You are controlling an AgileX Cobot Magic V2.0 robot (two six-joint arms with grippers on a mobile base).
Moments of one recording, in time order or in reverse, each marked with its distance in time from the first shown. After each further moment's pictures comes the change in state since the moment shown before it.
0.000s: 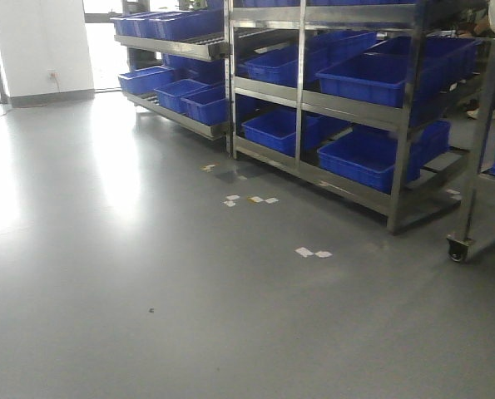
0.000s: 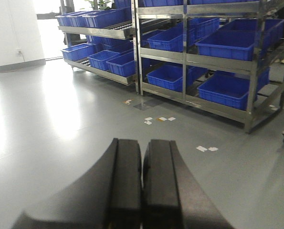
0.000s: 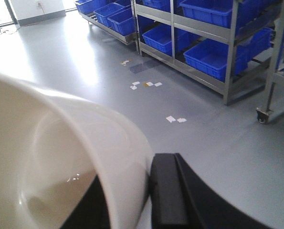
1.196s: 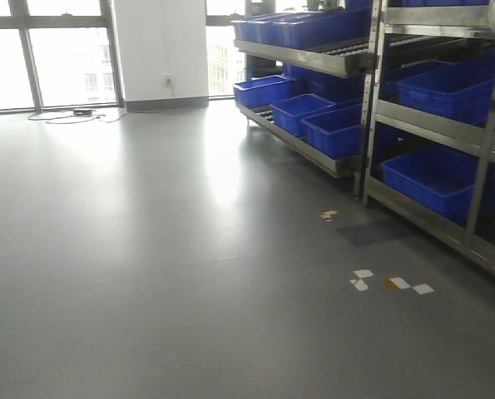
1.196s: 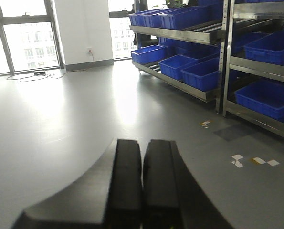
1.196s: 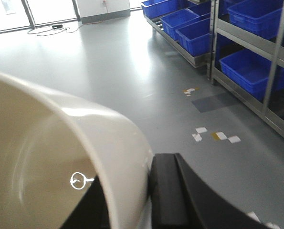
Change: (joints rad) left arm 0.000 0.000 0.000 0.000 0.000 0.000; right arm 0.000 0.000 0.000 0.000 0.000 0.000
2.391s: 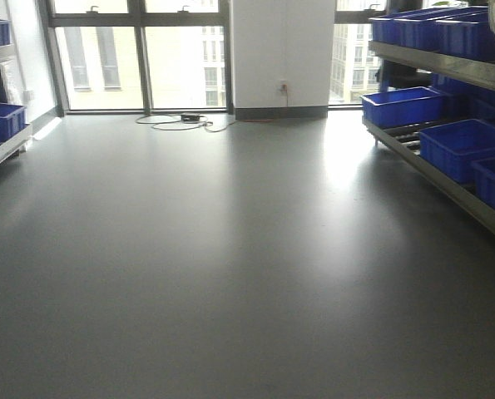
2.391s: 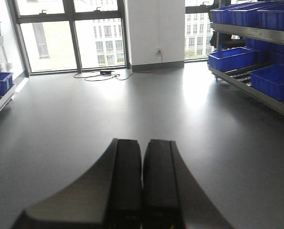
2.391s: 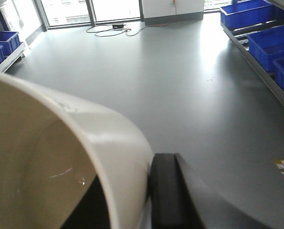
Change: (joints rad) left arm 0.000 0.000 0.000 0.000 0.000 0.000; right arm 0.000 0.000 0.000 0.000 0.000 0.000
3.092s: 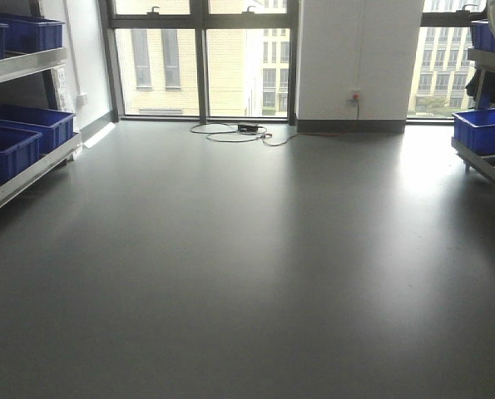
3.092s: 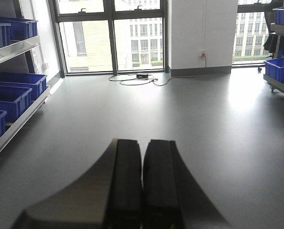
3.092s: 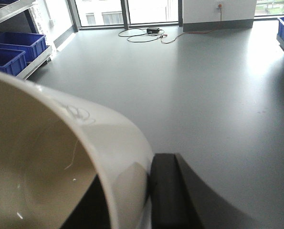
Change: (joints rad) left arm 0.000 0.000 0.000 0.000 0.000 0.000; right arm 0.000 0.000 0.000 0.000 0.000 0.000
